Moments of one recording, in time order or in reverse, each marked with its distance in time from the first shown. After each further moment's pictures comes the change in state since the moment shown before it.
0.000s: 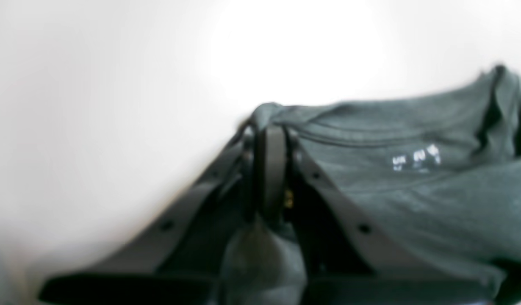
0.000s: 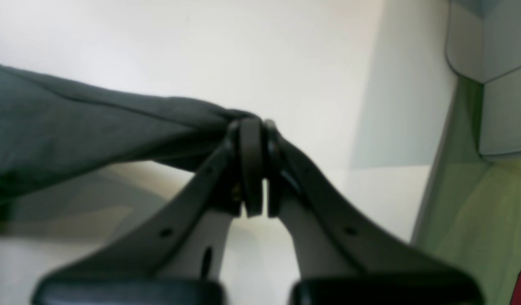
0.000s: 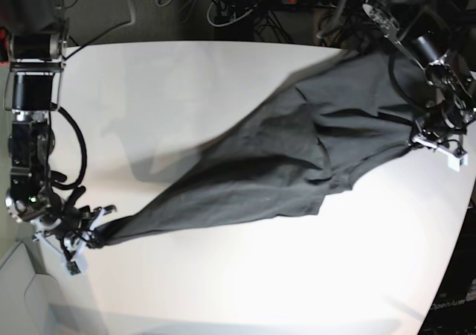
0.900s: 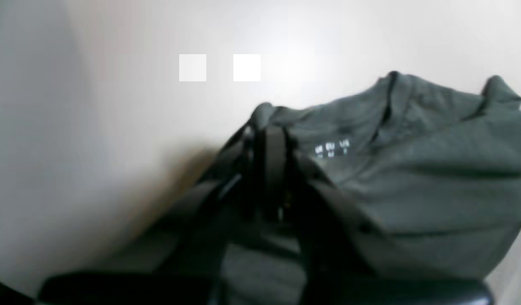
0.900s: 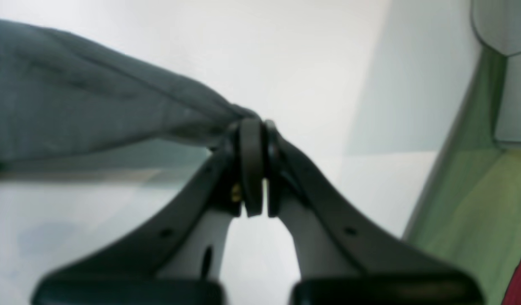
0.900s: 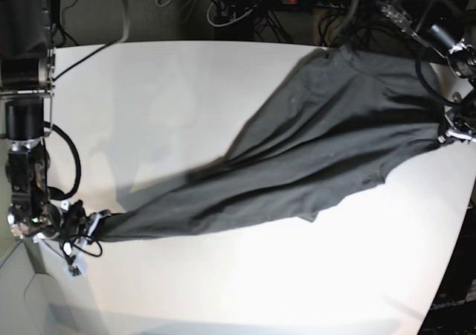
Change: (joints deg) left arm 3.7 -2.6 -7.9 10.3 -14.4 -0.2 11.7; right arm 7.9 3.0 -7.2 -16.3 0.0 0.0 0.2
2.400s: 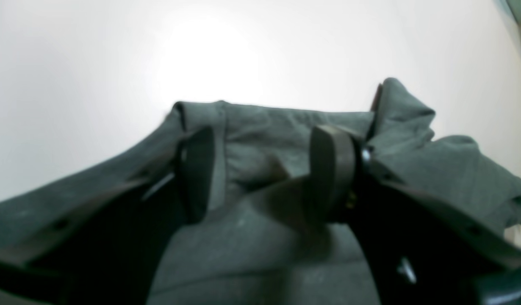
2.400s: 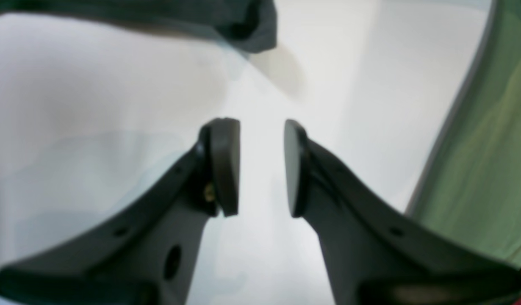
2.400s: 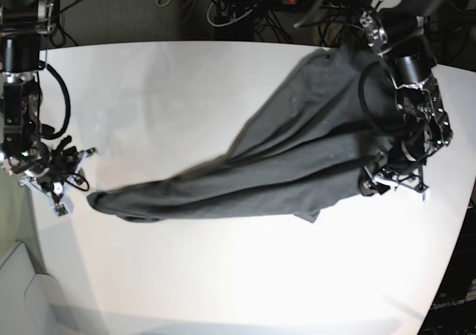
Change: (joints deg) left arm -8.7 4.6 28.2 -19.7 -0.3 8.9 -25.2; right arm -20.6 2.4 8.7 16.2 -0.4 0.0 -2.3
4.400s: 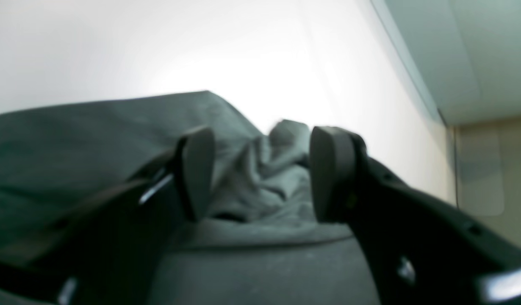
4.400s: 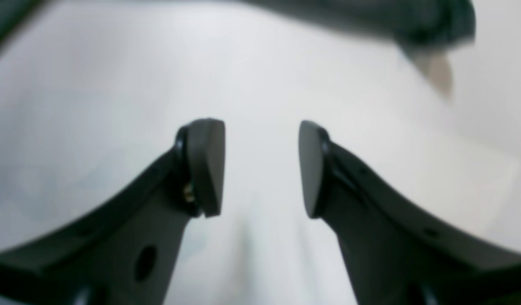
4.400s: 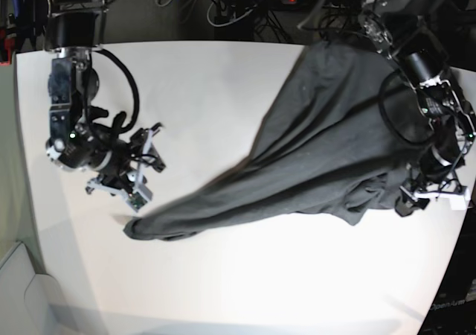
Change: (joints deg) left arm 0.3 0.2 -9.1 10.4 -10.0 3.9 5.0; right arm -5.4 -17.0 -1.6 22.5 -0.1 12.9 -13.0
